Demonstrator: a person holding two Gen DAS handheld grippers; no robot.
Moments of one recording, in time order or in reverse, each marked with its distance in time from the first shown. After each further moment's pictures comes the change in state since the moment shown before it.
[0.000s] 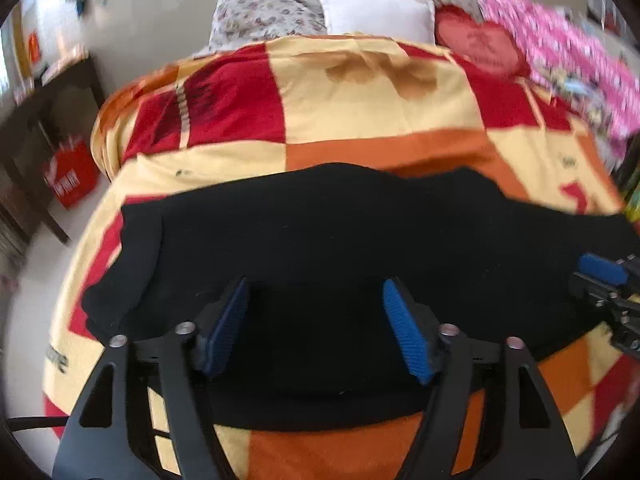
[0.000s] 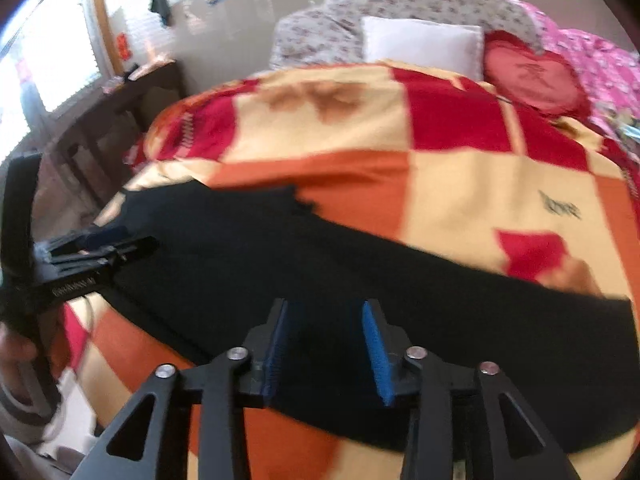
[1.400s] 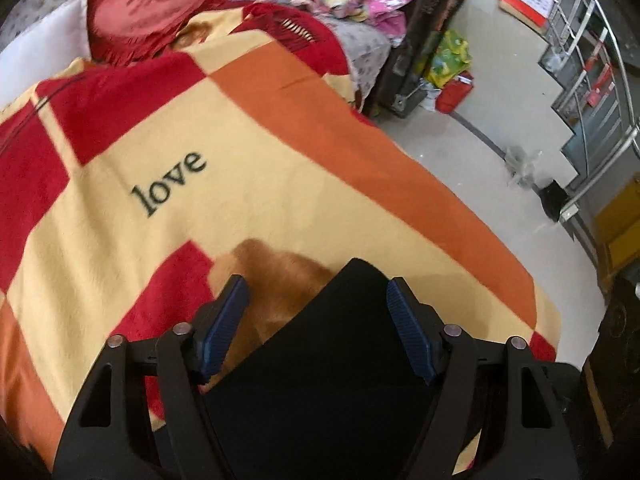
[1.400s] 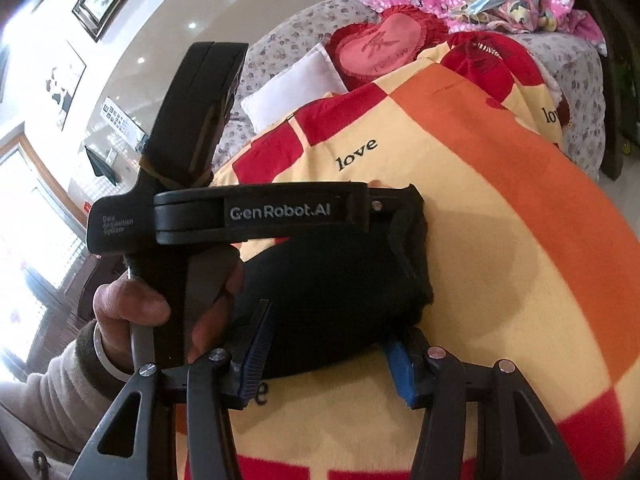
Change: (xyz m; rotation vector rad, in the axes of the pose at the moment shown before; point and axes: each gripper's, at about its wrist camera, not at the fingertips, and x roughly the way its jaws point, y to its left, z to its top) left arm 0.042 -0.367 0.092 0.569 0.155 -0.701; right arm -0.077 -0.167 -0.088 0.526 -0.269 0.148
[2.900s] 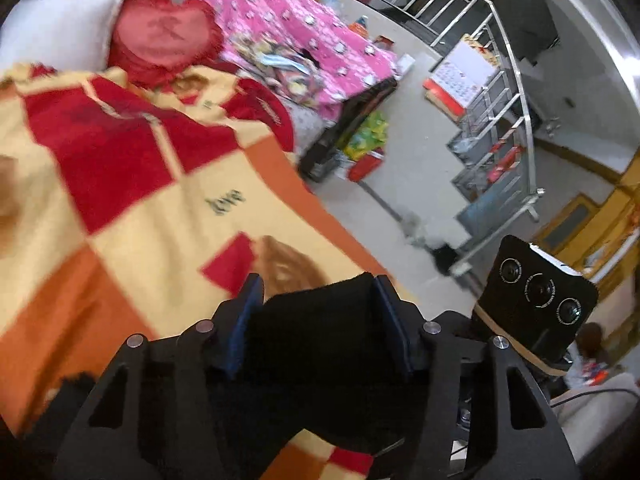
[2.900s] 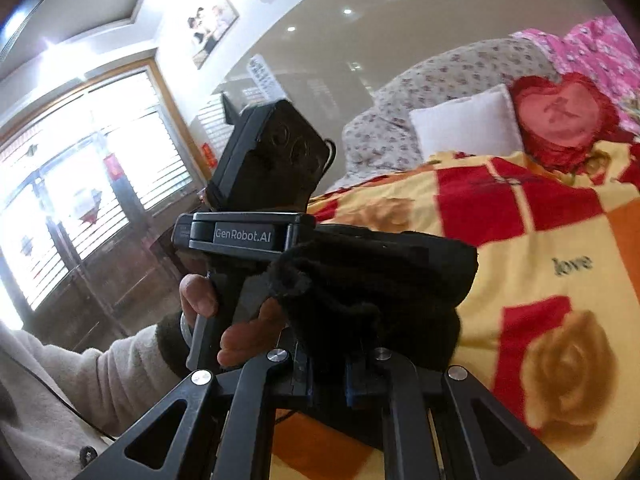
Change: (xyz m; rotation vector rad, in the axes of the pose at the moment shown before) left arm -0.192 0.111 -0.066 -0.143 -0.216 -0.374; right arm 0.005 0.172 0.025 -0.398 -0.008 0.401
